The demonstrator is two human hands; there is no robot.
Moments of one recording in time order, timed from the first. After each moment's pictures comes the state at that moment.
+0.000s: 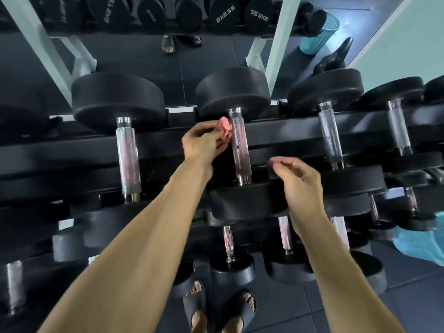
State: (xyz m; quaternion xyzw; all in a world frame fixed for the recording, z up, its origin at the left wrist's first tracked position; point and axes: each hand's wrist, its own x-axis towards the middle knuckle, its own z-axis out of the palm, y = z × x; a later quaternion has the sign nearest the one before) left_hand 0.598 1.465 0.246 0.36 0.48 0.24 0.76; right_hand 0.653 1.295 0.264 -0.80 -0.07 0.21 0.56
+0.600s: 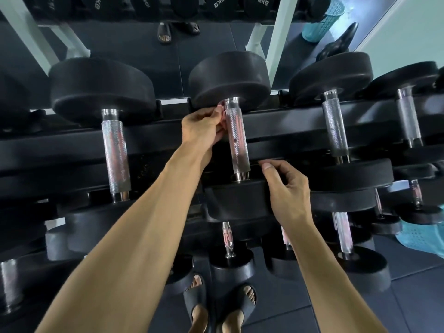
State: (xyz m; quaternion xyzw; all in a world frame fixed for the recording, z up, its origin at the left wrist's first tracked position) left_hand 0.622 1.481 0.230 0.37 0.47 0.23 0.77; right_hand 0.644 1.295 0.238 -0.81 -0.12 0.22 0.54
